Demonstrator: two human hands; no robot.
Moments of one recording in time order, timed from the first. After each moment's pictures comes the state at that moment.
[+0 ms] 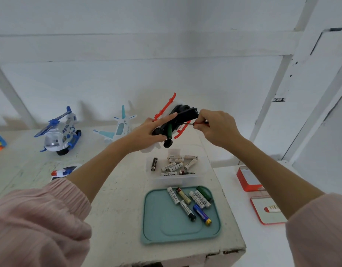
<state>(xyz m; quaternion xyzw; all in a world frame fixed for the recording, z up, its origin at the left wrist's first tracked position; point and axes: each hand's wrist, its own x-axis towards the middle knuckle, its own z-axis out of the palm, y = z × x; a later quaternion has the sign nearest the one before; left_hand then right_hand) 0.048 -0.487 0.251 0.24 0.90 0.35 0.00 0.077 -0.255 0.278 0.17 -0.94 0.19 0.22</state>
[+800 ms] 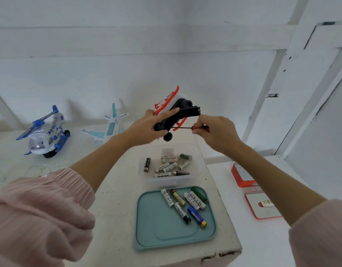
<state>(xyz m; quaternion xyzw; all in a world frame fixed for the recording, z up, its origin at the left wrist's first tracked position) 0.030 -0.465 0.257 0.25 0.93 0.26 -0.02 0.081 -0.240 0.262 0.17 -0.94 0.22 0.22</state>
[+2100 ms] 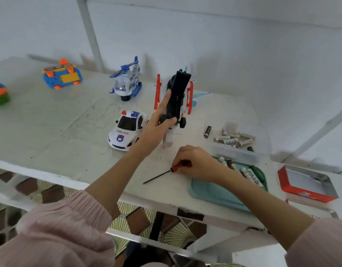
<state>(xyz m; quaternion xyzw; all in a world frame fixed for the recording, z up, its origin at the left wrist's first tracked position) 0.176 -0.568 0.197 0.02 0.76 0.64 -0.11 0.163 -0.405 0.175 0.48 -0.84 0.24 -0.09</state>
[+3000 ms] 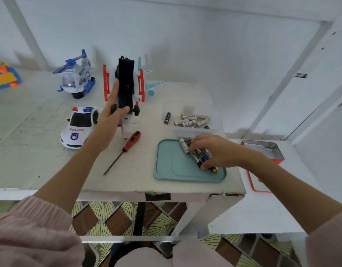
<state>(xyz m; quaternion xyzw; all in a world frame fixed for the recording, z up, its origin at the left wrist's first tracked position) 0.172 -0.567 0.192 0.02 0.74 0.66 -0.12 0.177 -0.277 0.208 0.34 -0.92 0.12 -0.16</state>
